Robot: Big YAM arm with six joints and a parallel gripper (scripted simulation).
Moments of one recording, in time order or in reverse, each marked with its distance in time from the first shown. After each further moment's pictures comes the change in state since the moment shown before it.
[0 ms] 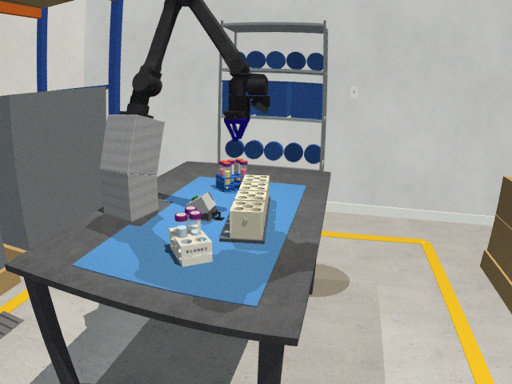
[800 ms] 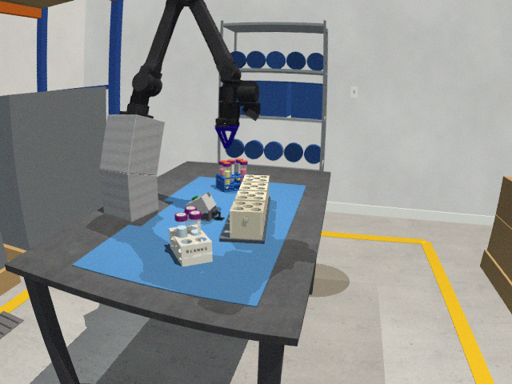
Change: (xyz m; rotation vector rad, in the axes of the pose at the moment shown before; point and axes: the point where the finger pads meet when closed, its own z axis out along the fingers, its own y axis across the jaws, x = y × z) arm 0.032 -0.010 0.023 -0.002 0.015 -0.103
